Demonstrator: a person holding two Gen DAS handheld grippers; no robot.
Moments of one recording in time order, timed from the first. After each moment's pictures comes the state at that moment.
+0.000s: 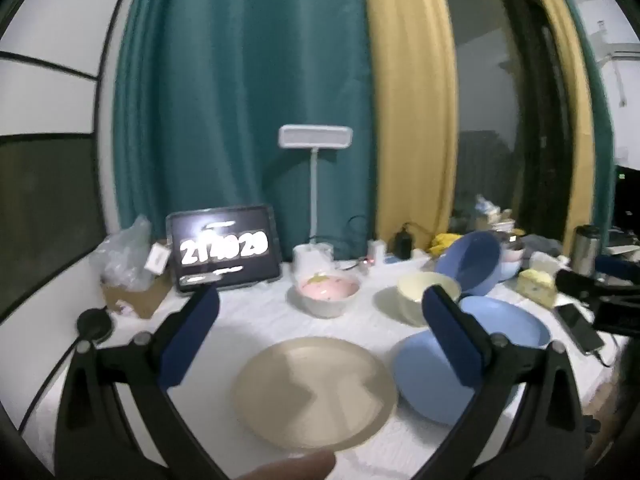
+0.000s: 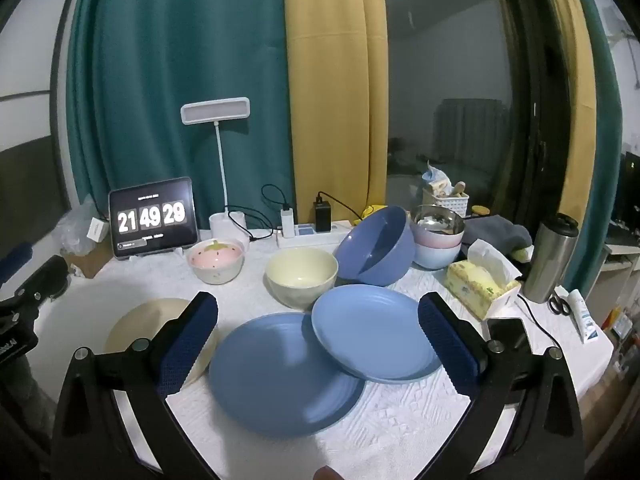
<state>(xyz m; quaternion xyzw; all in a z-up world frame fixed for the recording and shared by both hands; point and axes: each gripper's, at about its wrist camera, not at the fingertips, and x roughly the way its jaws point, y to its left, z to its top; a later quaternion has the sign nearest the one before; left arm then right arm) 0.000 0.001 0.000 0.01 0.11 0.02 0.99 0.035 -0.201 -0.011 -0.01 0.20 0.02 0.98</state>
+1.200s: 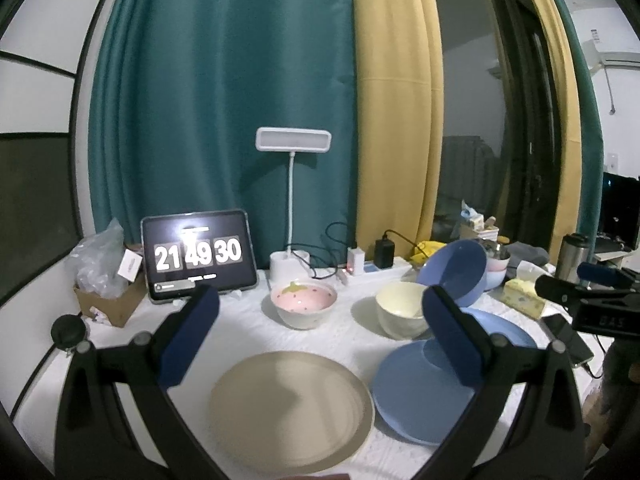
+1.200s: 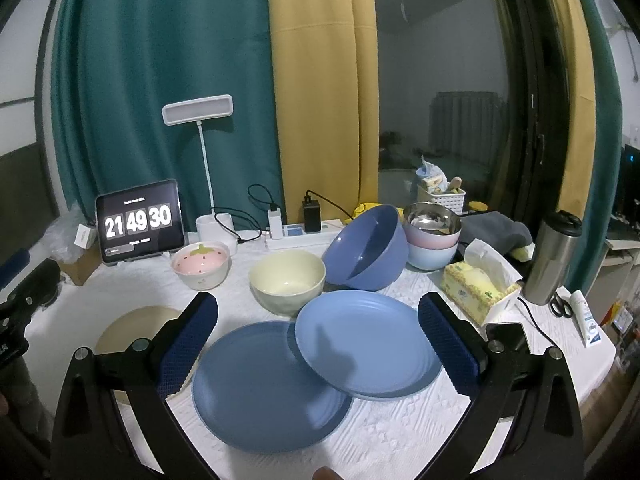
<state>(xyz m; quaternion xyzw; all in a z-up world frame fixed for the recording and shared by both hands) 0.027 -0.010 0.000 -0.01 0.12 -0.03 0.99 0.056 -0.220 -0.013 0.00 0.21 0.02 0.98</state>
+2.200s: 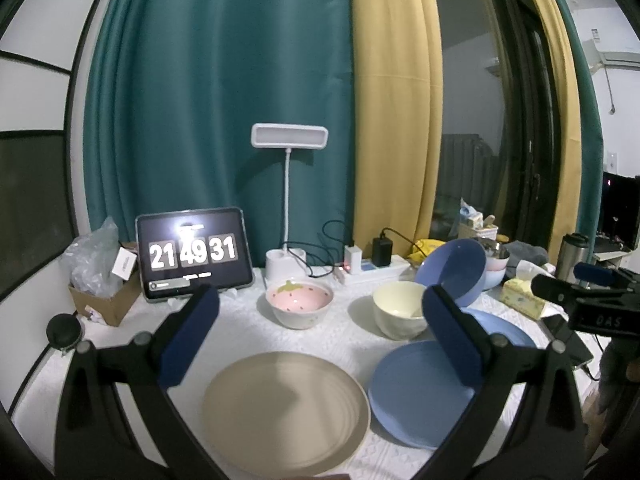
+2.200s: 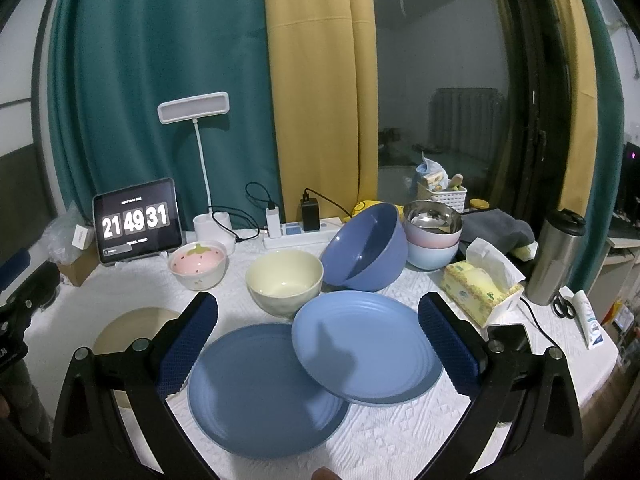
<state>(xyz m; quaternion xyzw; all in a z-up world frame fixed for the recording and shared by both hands) 0.031 -0.013 0.000 -0.01 0.12 -0.03 0.99 0.062 -0.226 -0.013 0.00 0.21 0.02 0.98</state>
